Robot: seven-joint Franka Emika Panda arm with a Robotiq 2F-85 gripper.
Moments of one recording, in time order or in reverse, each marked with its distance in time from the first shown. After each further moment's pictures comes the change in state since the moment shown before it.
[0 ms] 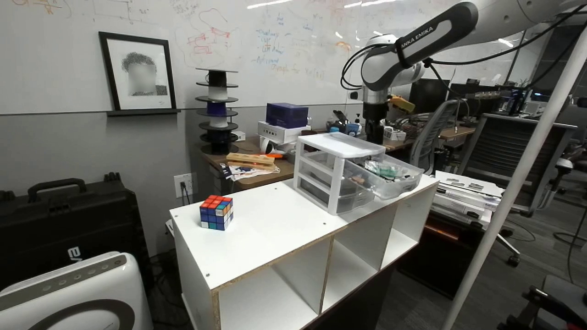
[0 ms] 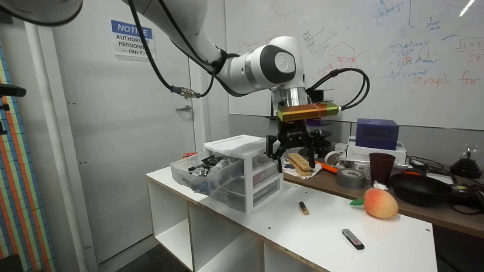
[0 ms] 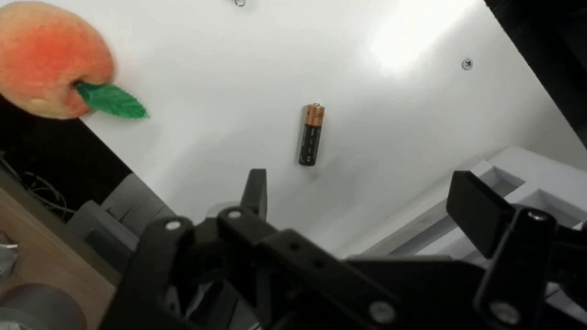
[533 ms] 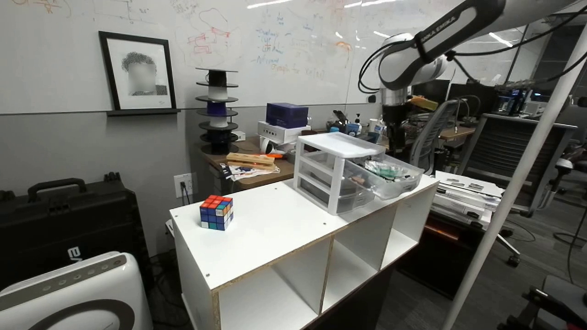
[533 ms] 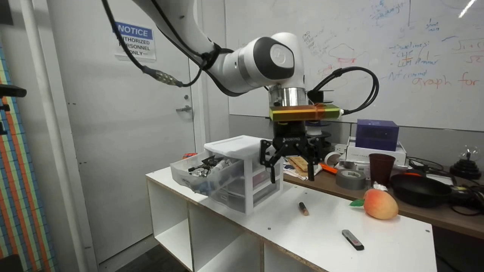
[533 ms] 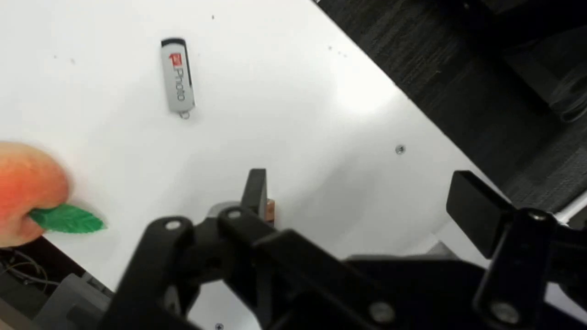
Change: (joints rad) arm 0.021 -0.123 -0.069 -0.203 -0.009 -0.024 0.060
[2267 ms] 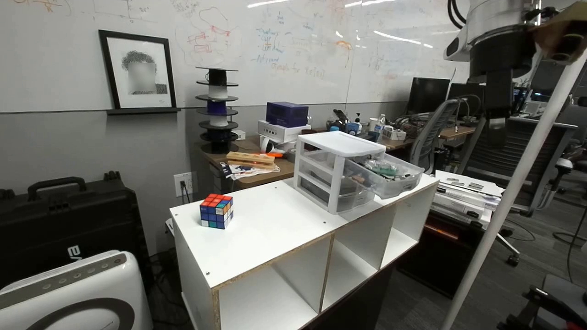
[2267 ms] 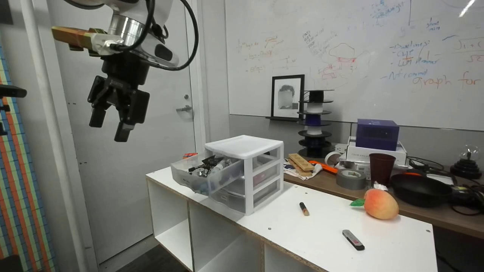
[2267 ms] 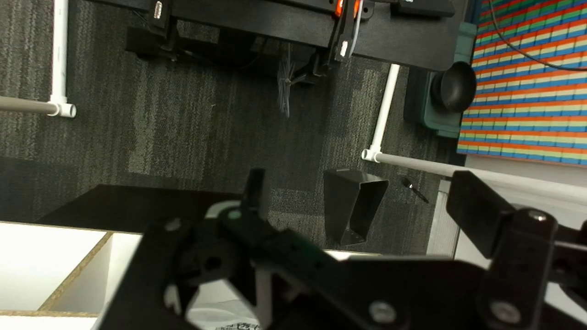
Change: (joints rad) arm 0.238 -0.948 0.046 -0.858 0.325 -0.299 0.684
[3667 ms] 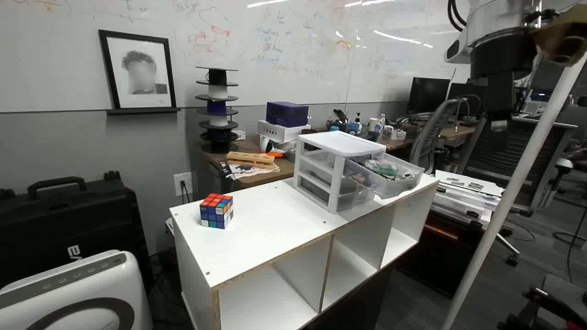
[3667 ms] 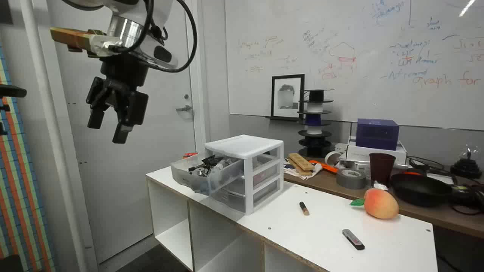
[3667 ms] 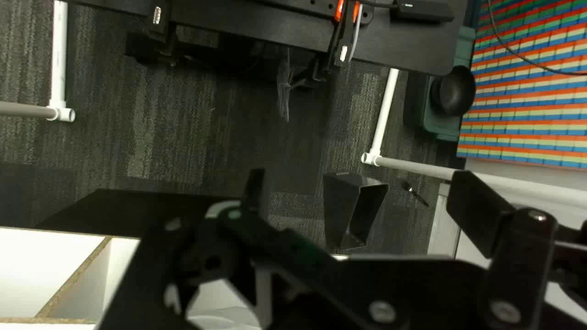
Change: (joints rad) arm 0.001 0.001 -0.001 -0.007 0.000 -0.001 0.000
